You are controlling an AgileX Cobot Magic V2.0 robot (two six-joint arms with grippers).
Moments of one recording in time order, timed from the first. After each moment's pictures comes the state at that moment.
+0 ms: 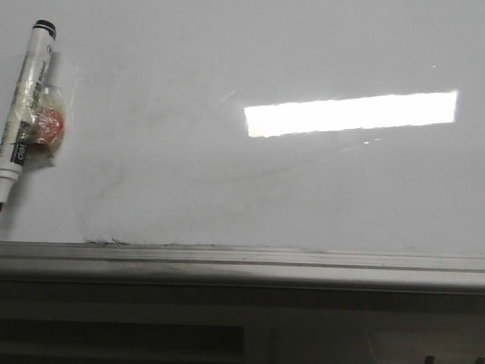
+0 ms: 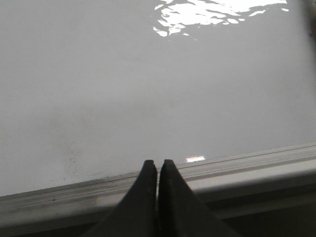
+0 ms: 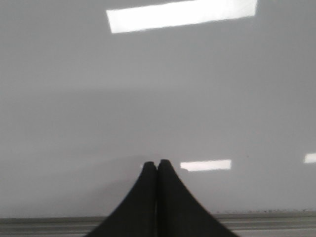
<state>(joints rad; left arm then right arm) -0.16 0.00 0.00 0.03 0.34 0.09 -0.13 -0.01 0.01 -0.01 0.33 0.04</state>
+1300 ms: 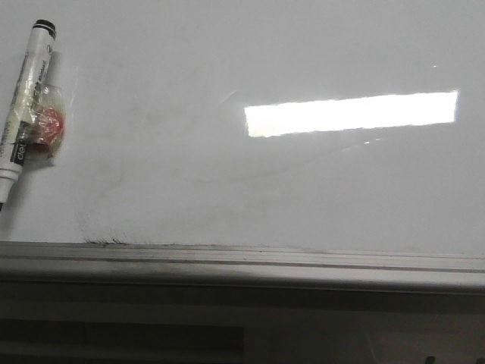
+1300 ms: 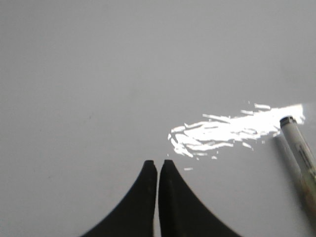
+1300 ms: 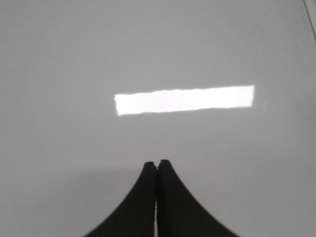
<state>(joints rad) -0.16 0.00 0.00 0.01 -0.15 0.09 -0.13 -0.01 0.01 -0.06 -0.02 0.04</state>
